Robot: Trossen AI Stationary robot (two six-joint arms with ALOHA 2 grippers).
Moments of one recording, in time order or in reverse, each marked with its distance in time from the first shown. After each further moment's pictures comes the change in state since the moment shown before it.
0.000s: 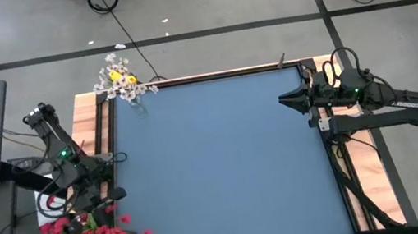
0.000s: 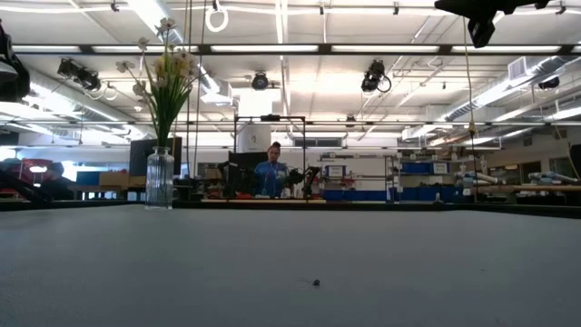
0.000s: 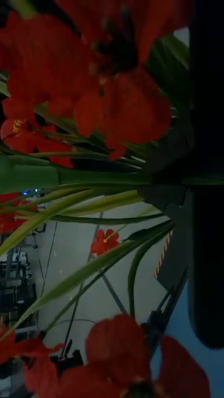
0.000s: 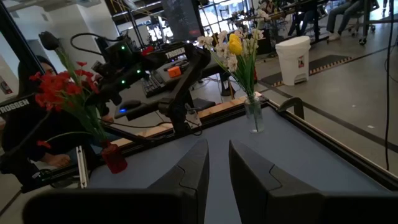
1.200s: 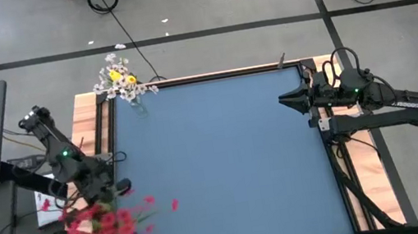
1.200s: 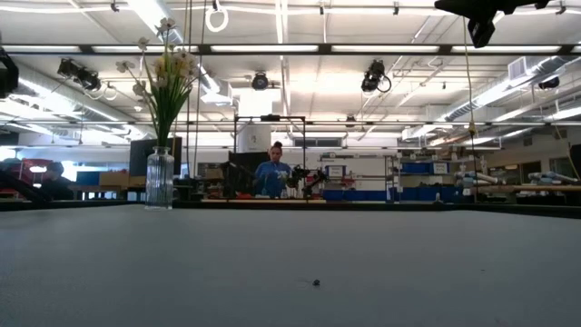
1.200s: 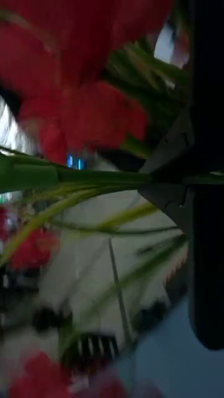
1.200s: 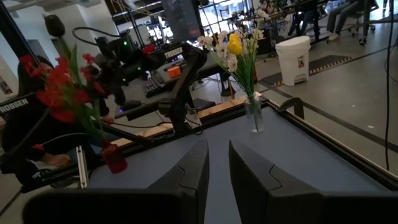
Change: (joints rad) left arm 0.084 0.018 0.001 0.142 -0.102 -0.329; right arm 0.000 0.000 0.000 0.000 0.000 0.000
